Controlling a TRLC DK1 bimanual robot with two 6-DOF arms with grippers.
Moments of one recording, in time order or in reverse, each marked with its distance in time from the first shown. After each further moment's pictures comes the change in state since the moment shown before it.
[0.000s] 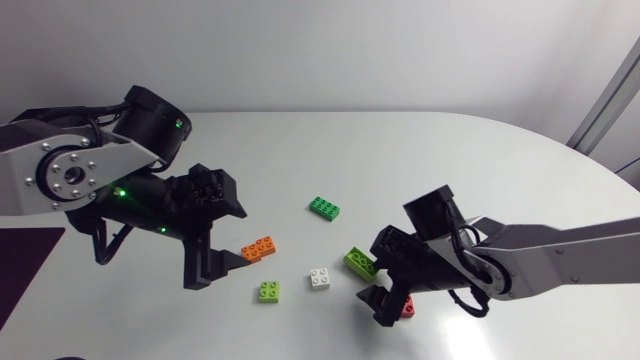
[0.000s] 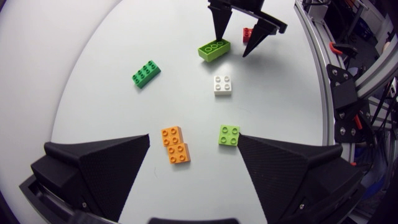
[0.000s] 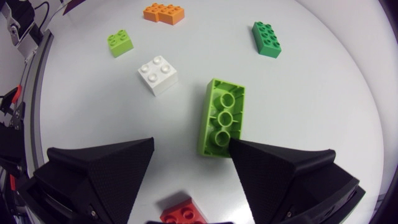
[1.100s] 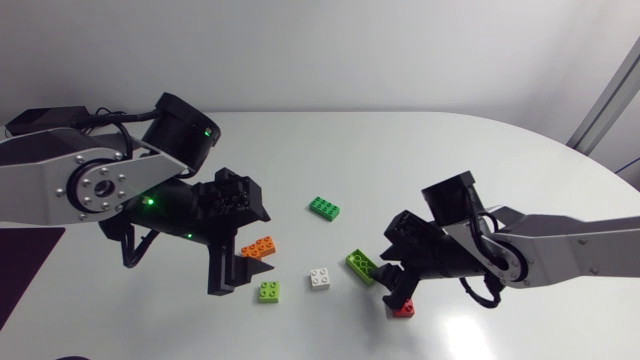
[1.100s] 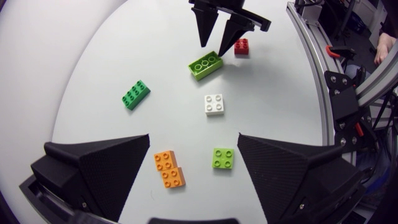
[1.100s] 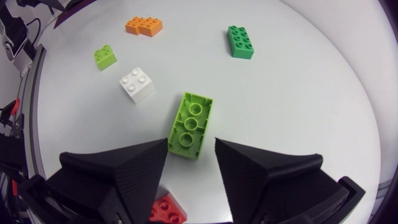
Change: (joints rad) left arm -0.096 0.049 0.000 0.083 0.006 -0.033; right arm -0.086 -0.057 0.015 -0.033 -0.014 -0.002
